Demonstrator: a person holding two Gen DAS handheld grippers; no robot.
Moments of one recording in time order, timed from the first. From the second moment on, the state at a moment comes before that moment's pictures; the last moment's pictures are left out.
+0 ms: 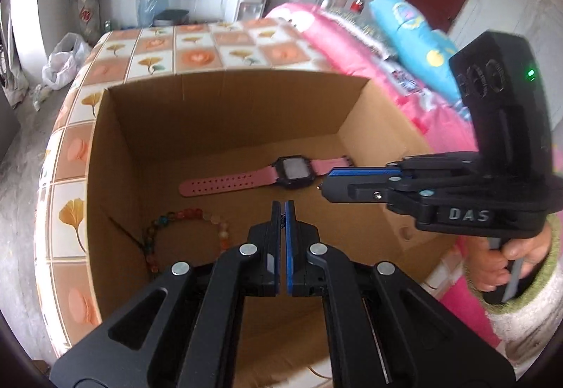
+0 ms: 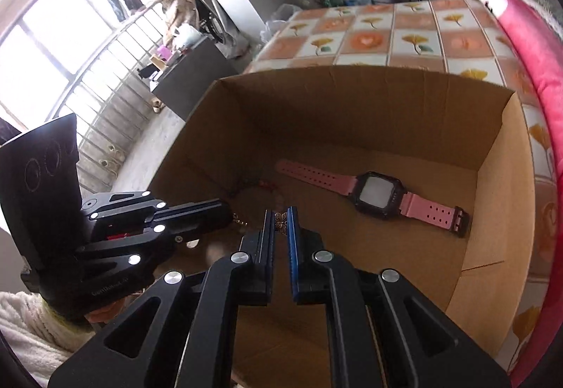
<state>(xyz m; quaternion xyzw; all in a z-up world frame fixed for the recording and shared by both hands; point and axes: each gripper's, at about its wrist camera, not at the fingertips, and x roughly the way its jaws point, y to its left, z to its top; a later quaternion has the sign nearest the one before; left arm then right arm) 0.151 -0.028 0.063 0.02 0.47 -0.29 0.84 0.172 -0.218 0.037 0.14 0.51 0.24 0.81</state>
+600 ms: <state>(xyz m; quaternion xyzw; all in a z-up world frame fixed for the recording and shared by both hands) 0.153 -0.018 0.074 0.00 0.45 -0.27 0.85 0.151 -0.256 0.052 0.21 0.47 0.22 0.83</state>
